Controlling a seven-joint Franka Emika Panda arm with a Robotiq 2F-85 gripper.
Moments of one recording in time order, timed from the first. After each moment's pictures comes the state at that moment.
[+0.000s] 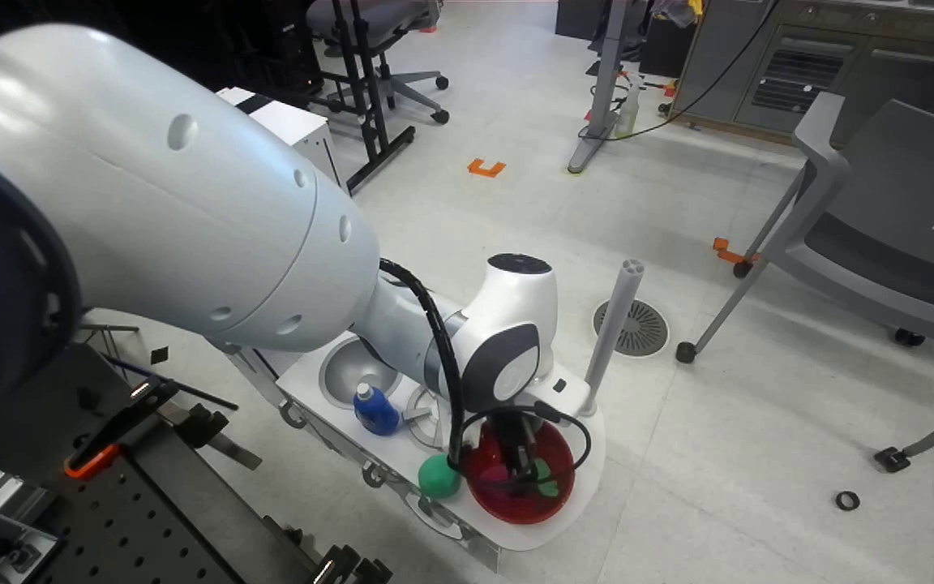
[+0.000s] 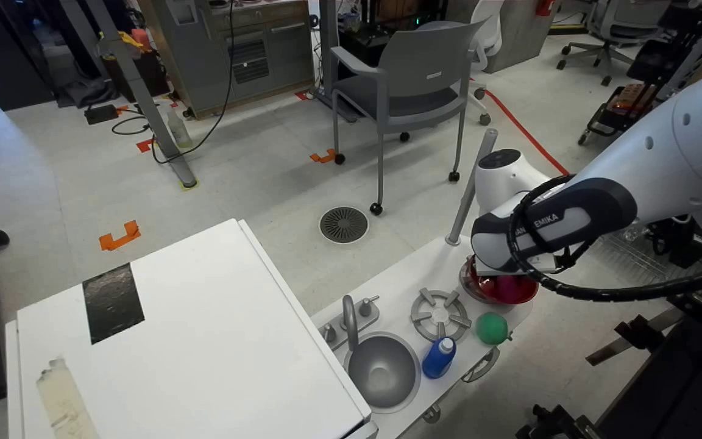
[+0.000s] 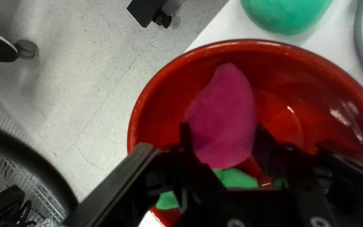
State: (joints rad) arm 0.02 1.49 -0.25 -1.20 0.01 2.38 0.70
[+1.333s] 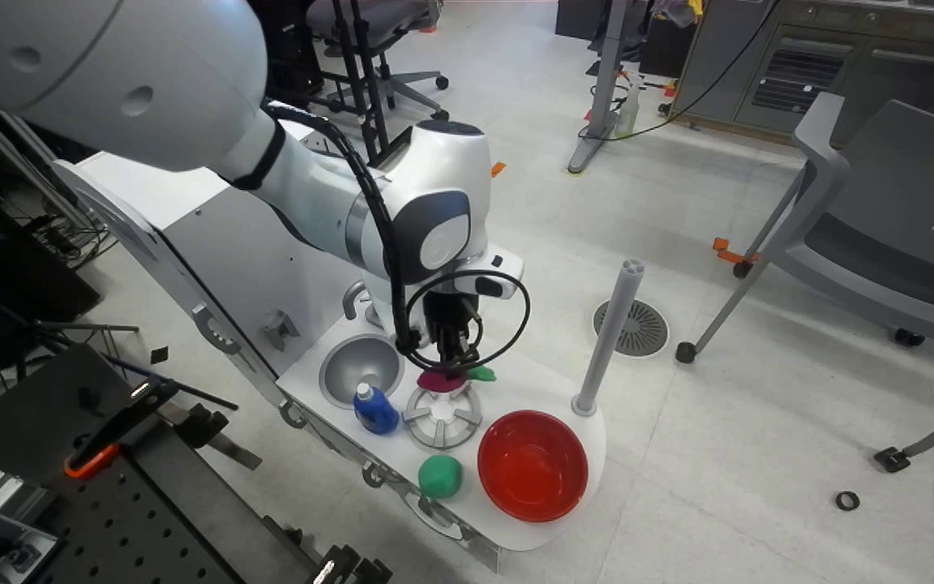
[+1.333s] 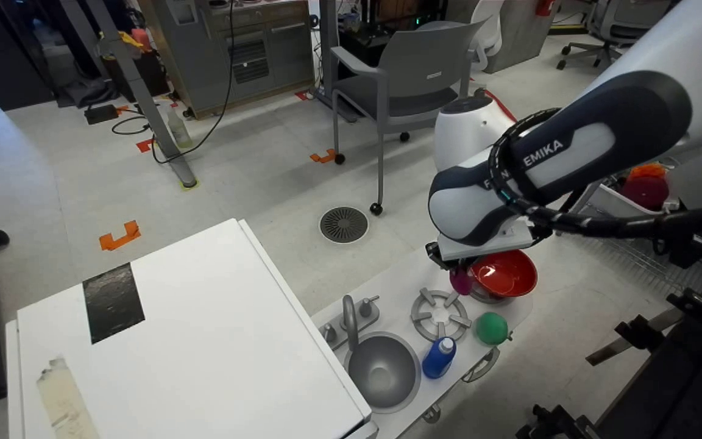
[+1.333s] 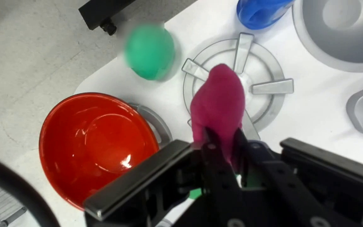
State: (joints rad) arm 0.10 1.19 -0.11 -1.42 0.01 2.38 0.51
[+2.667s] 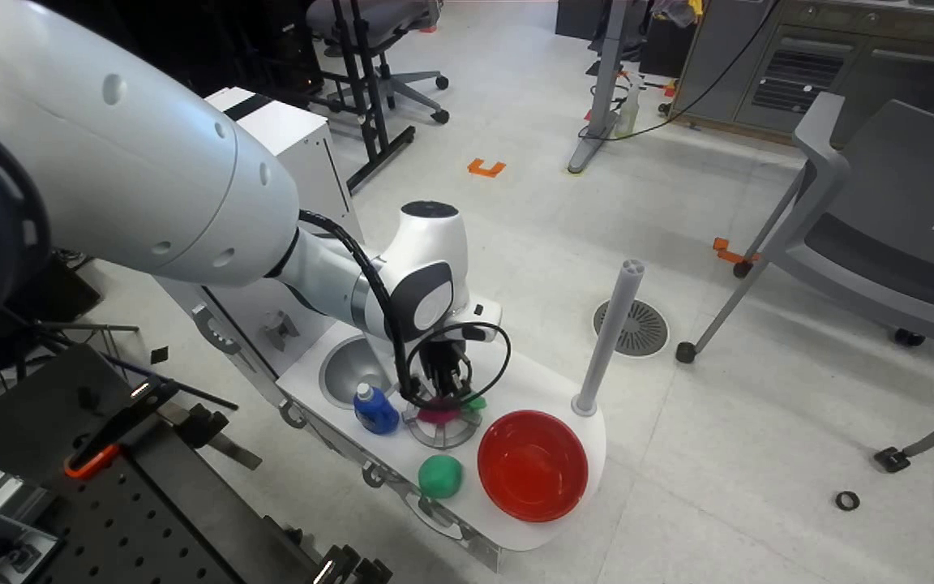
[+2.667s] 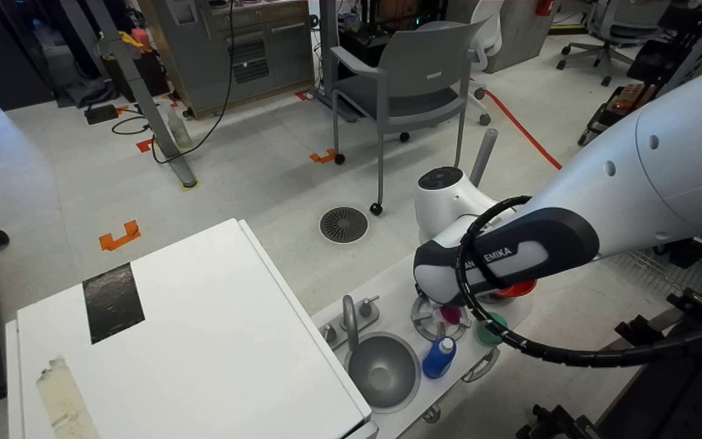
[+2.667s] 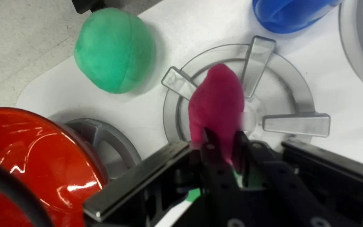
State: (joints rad) arm 0.15 1.48 -0.13 -1.16 0.00 2.42 0.49
